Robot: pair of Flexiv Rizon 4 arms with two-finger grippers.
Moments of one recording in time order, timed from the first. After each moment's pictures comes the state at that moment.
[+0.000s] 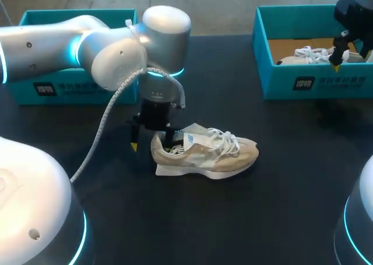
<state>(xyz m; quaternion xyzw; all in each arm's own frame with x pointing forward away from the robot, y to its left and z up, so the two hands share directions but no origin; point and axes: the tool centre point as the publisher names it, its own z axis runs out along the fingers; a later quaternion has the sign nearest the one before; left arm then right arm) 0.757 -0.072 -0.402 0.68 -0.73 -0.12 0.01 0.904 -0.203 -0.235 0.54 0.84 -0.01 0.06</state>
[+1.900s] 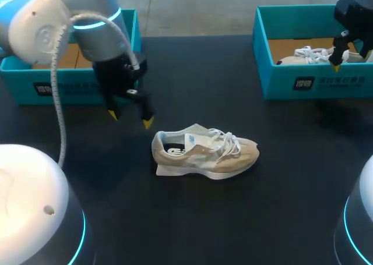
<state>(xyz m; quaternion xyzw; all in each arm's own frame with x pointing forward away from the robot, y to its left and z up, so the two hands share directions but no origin) 0.752 -0.035 -0.272 0.49 -0.87 0.03 0.09 0.904 -0.203 -0.235 0.54 0.84 -0.01 0.06</state>
